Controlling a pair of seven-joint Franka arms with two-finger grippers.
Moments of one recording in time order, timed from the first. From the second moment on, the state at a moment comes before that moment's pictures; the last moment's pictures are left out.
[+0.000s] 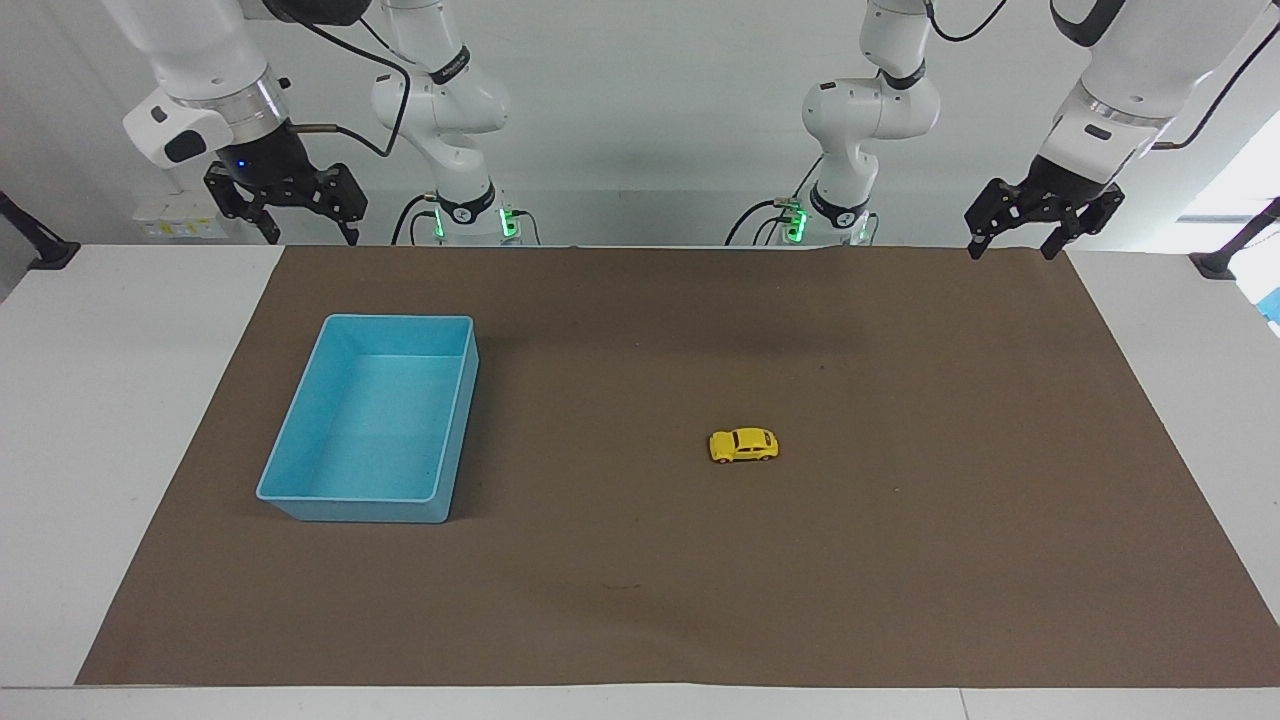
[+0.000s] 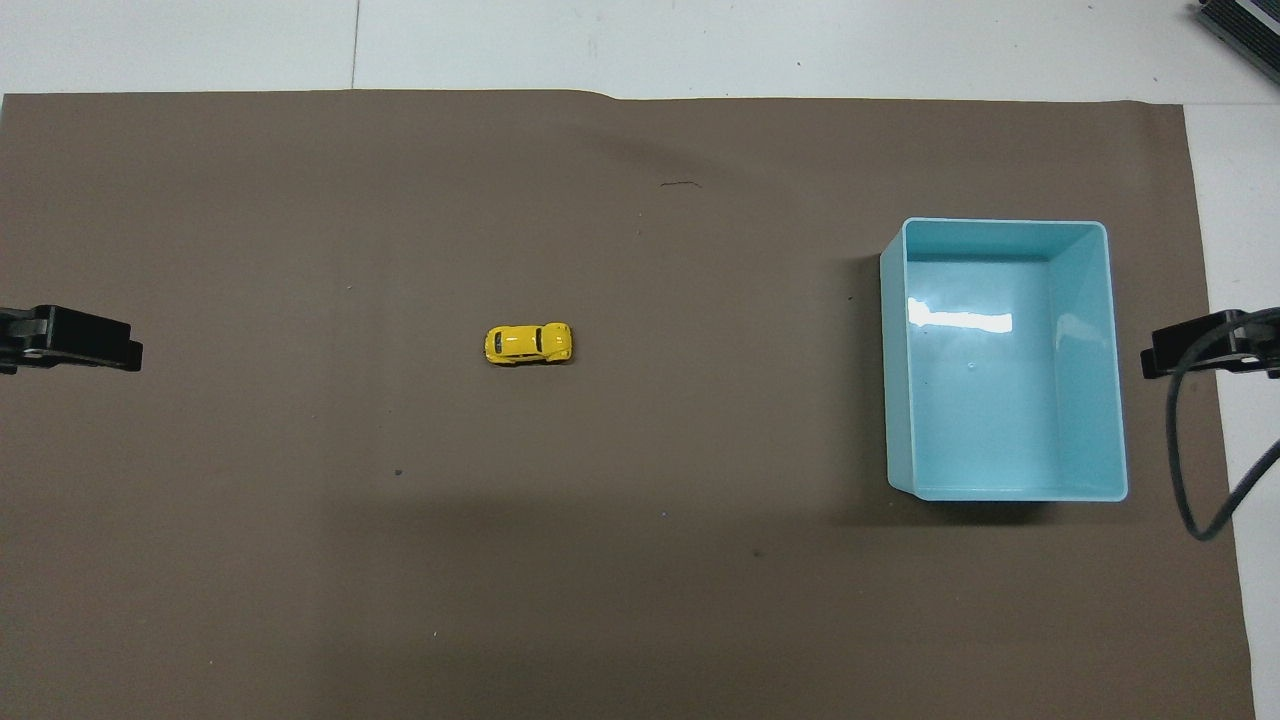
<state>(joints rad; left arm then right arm) -0.04 -0.08 -0.01 -1.61 -0.03 1.53 -0.01 -0.02 -0.03 -0.01 -1.53 -0.02 1.45 -0.01</state>
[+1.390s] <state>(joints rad) -0.04 -0.08 -0.01 -1.61 -0.03 1.48 -0.50 -0.02 -0.03 -0.01 -1.53 -0.02 1.45 -0.01</state>
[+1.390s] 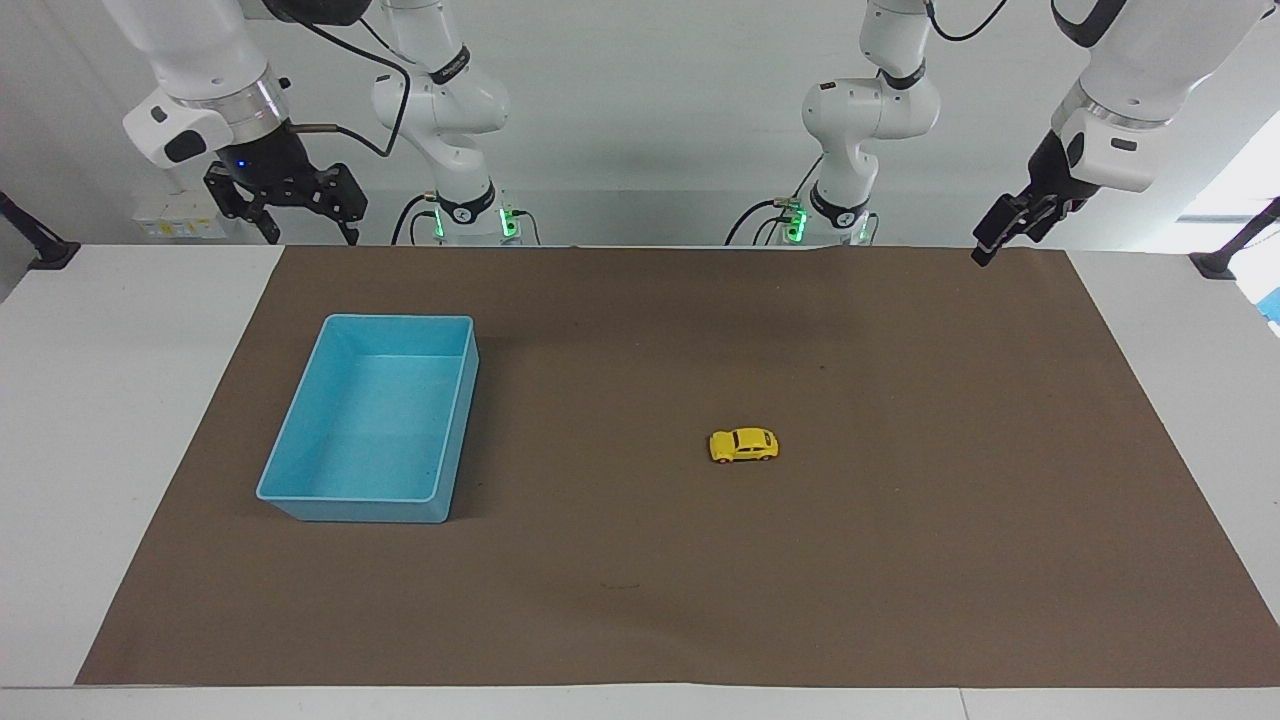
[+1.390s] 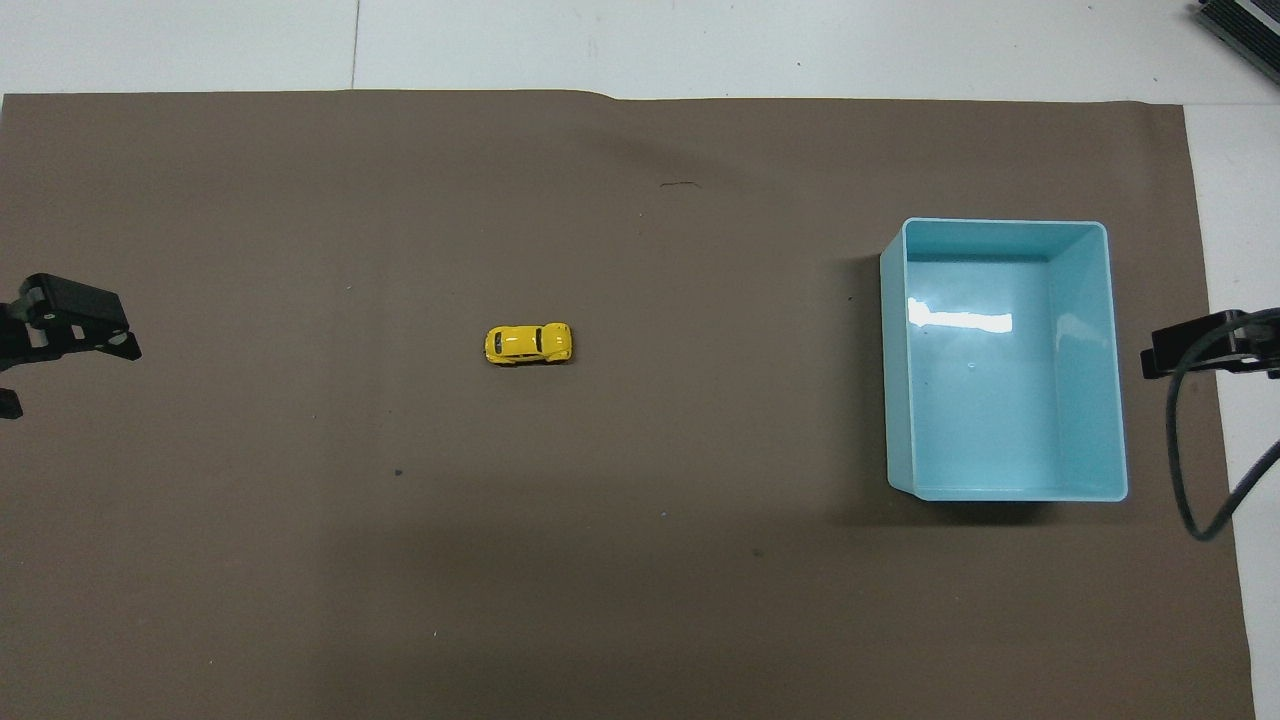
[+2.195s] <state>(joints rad) -0.04 -0.08 -0.02 -1.64 -0.03 1.48 -0.95 -0.02 -0.03 -0.01 -1.53 -0.02 1.45 -0.01</state>
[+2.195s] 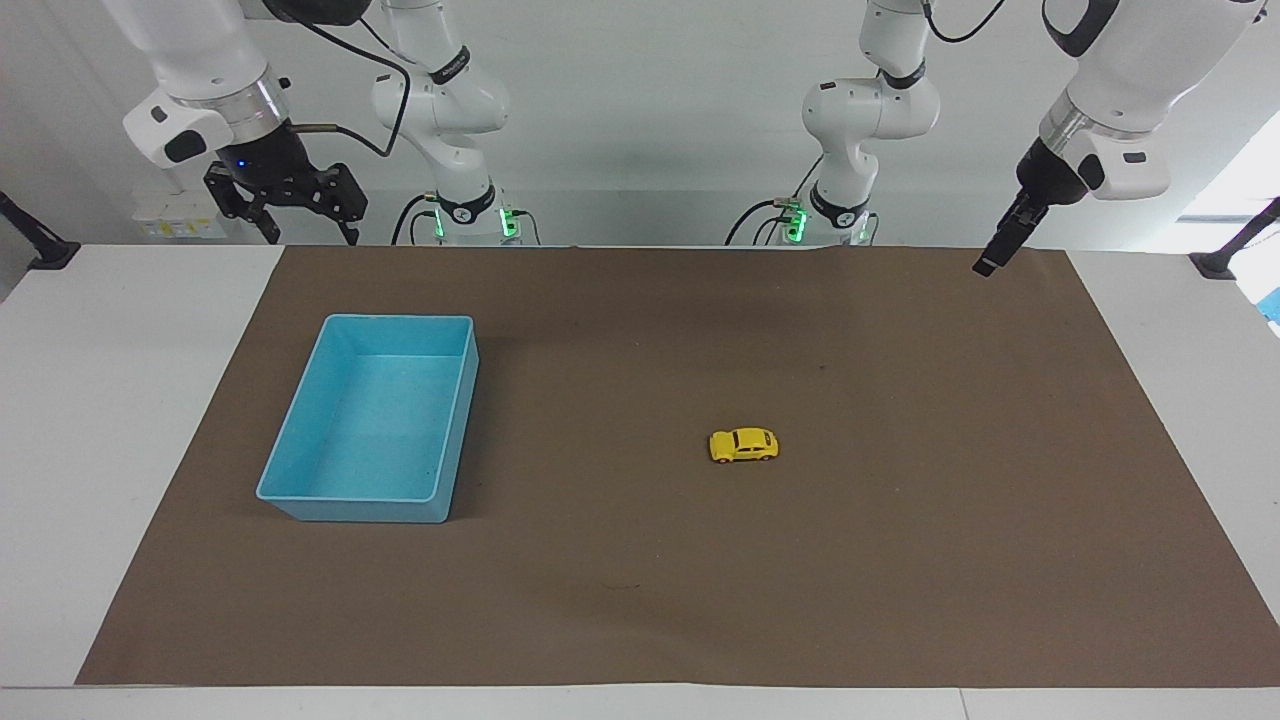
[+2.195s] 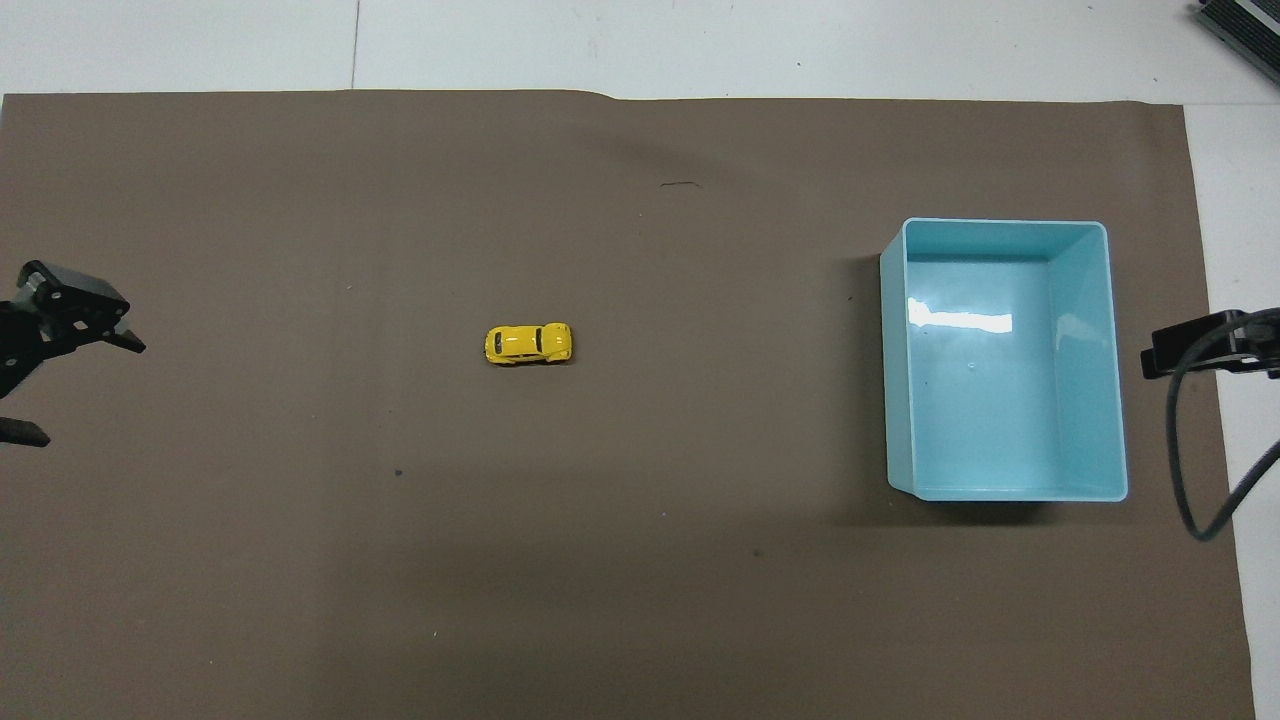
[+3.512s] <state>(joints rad) -0.24 0.03 -0.04 -1.82 -0.05 1.87 -1.73 -0.02 -0.03 -0.01 -1.53 -0.02 1.45 -0.01</state>
